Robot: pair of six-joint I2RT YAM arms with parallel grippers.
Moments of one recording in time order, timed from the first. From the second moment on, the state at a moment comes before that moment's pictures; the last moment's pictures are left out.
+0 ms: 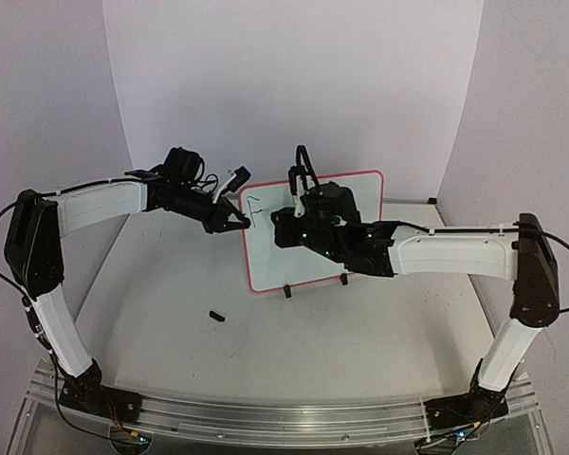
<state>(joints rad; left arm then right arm) -0.50 1.77 1.44 -0.41 0.69 0.27 0.98 1.77 1.33 0.13 0.34 0.42</state>
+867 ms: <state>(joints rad) -0.50 1.77 1.44 -0.41 0.69 0.27 0.78 1.58 1.19 0.14 -0.15 0.41</state>
